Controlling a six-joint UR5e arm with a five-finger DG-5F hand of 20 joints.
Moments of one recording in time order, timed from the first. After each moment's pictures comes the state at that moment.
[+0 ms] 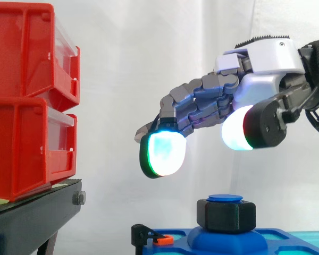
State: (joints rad) arm 0.00 -2.24 -1.04 -3.08 -1.74 -1.24
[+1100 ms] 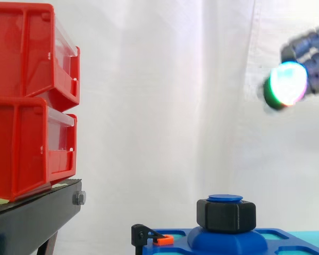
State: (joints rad) arm 0.00 -1.79 -1.57 -3.00 -1.50 -0.90
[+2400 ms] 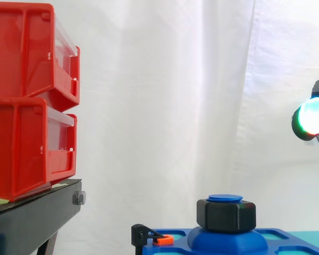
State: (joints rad) arm -0.01 -1.72 -1.64 -3.09 -1.44 -0.73
